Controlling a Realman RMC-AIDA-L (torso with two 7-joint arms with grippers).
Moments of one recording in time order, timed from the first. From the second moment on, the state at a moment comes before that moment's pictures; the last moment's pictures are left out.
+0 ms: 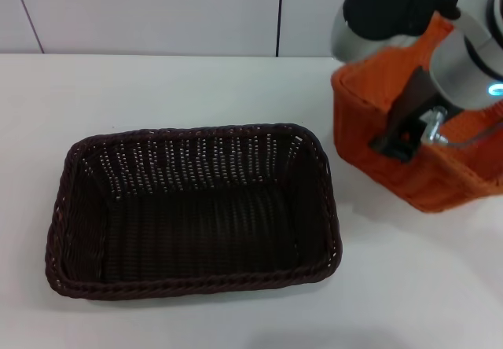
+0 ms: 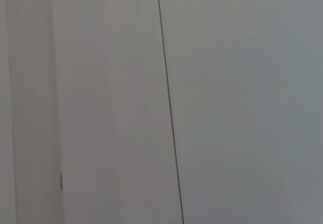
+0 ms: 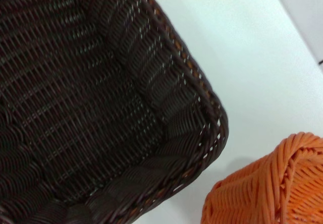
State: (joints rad) left arm 0.08 -2.06 -1.27 -0.56 2.24 1.25 0.27; right arm 0.82 2.08 -1.57 -1.70 -2.79 -1.80 2.63
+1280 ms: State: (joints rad) left arm 0.11 -2.07 -1.25 -0.59 2.23 1.25 0.26; right arm 0.73 2.08 -1.78 -1.98 -2.67 -1.79 1.82
